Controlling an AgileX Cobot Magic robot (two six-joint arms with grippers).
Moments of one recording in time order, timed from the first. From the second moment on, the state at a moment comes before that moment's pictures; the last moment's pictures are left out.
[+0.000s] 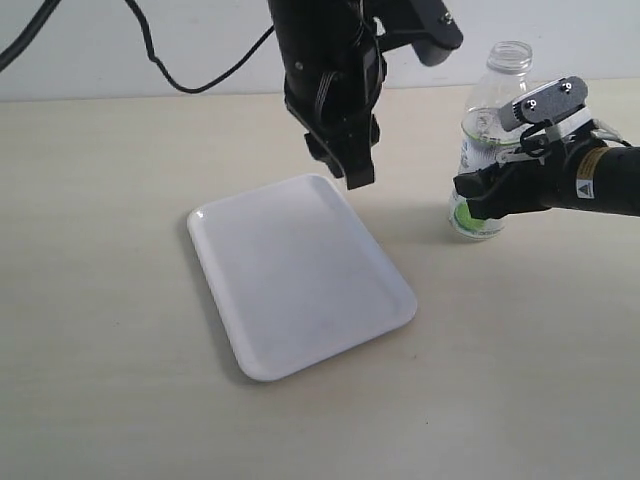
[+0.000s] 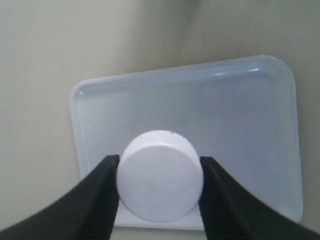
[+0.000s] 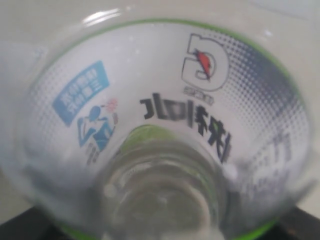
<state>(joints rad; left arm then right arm) -0.84 2.08 -1.94 0.12 1.22 0.50 -0.12 1.91 -0.76 -0.86 -0.55 0.46</state>
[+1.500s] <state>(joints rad) -0.75 2.24 -1.61 0.11 0.83 0.52 -0.12 1.91 -0.76 -0.86 -0.55 0.50</state>
